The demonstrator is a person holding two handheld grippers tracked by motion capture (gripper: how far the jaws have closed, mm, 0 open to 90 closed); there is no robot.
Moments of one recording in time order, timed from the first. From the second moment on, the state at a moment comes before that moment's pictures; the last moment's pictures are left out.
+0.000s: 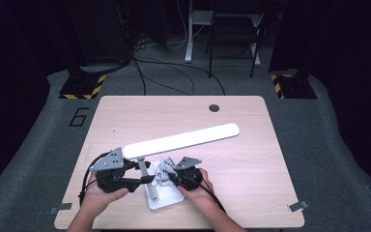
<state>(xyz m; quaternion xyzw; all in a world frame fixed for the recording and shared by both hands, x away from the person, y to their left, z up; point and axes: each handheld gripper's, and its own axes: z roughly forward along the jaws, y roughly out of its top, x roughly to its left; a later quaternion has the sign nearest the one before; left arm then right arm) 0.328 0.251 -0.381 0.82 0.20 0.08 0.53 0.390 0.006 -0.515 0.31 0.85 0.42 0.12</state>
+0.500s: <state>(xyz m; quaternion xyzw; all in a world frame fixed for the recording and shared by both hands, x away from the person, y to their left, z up) 0.328 0.251 -0.383 0.82 0.20 0.08 0.54 0.439 0.028 -0.514 0.33 0.83 0.41 0.15</state>
